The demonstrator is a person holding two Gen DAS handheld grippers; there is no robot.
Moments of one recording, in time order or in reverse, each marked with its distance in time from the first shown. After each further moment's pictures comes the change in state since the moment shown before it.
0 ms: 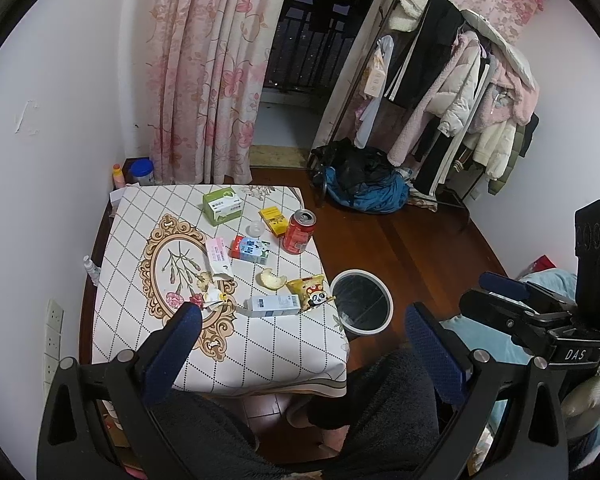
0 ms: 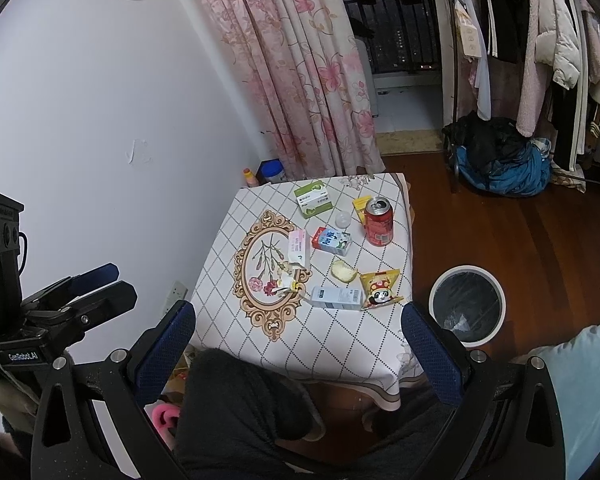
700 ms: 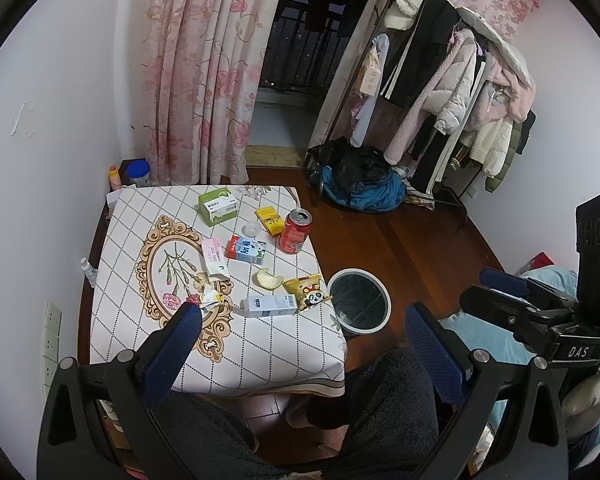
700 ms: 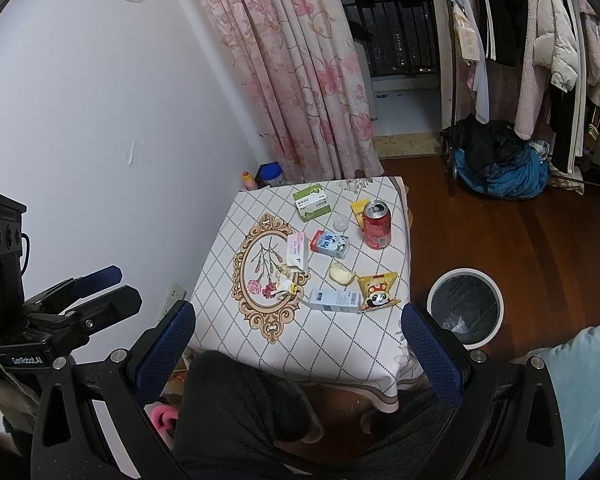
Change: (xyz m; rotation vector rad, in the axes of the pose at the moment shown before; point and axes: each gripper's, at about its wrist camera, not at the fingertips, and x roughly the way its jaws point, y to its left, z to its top) left arm -0.001 -0.014 0.004 0.007 0.001 -0.002; right arm -0.005 0.000 0.004 -0.001 -0.005 -0.008
